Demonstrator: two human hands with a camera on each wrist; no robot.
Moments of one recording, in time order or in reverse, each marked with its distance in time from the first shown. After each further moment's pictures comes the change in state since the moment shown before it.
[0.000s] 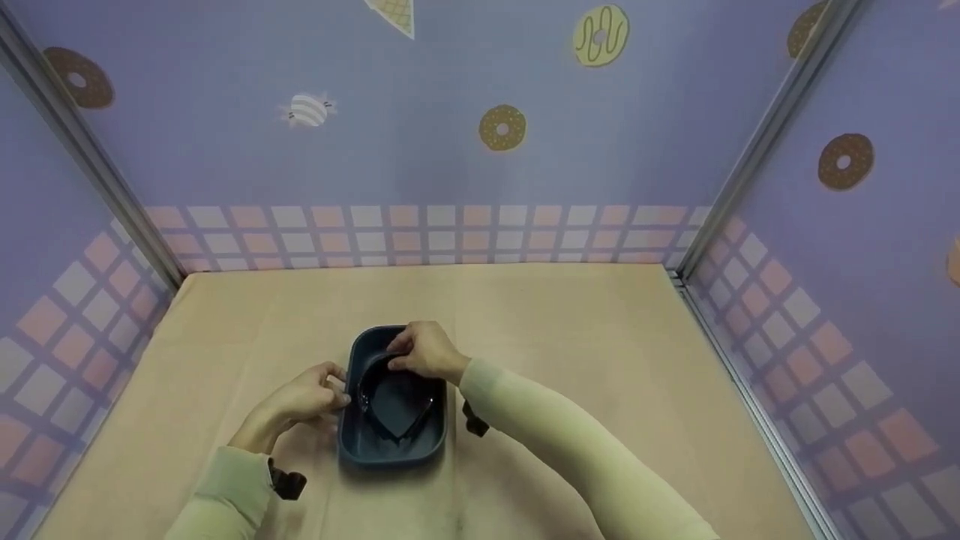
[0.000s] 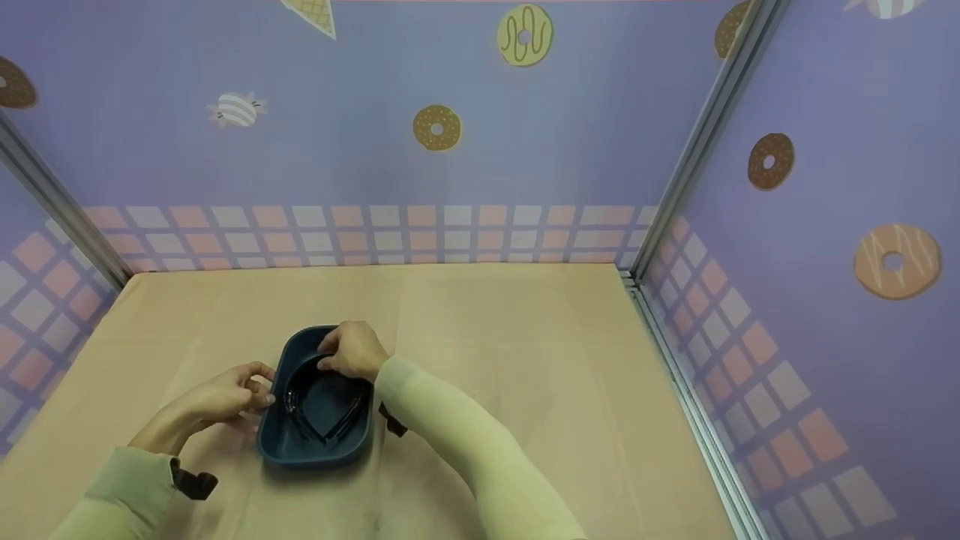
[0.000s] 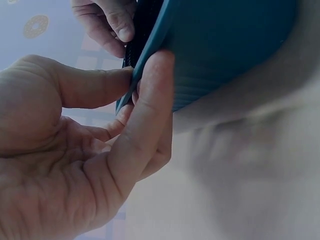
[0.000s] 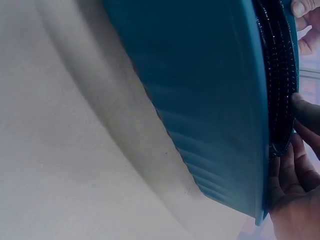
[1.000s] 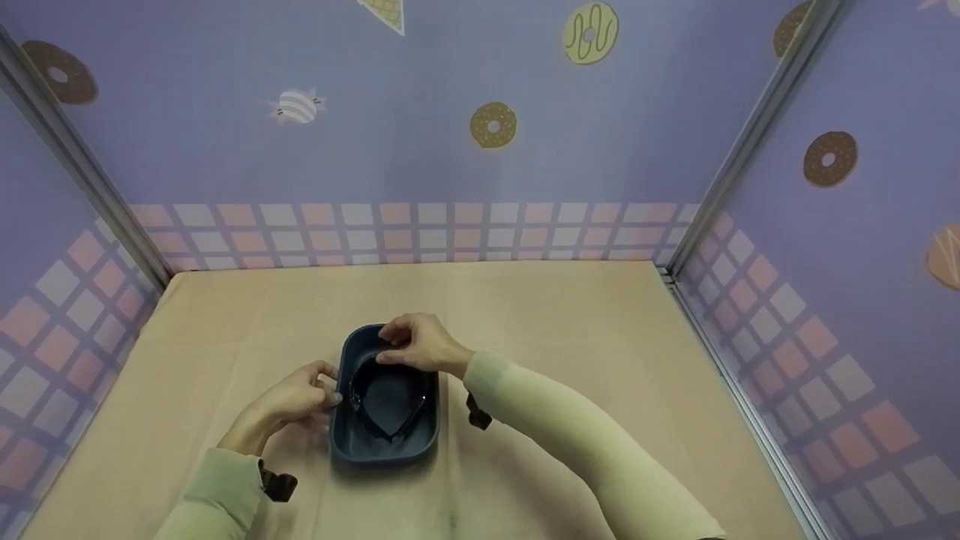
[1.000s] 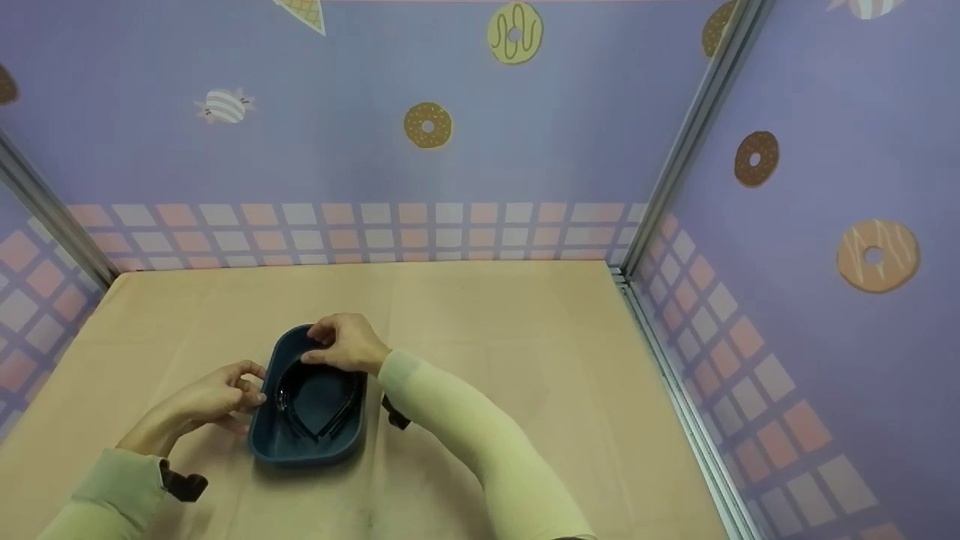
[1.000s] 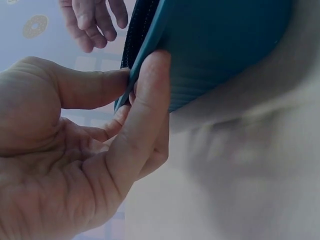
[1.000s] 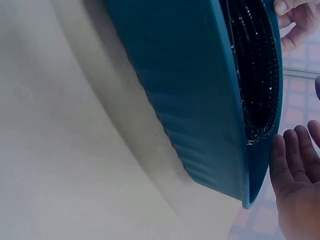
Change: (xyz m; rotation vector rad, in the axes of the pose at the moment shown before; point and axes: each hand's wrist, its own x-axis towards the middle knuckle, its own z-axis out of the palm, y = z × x) left_hand -0.002 0.000 0.000 -0.005 0.001 -0.005; right_hand -0.006 -0.001 -0.019 0.181 -0.035 -0.049
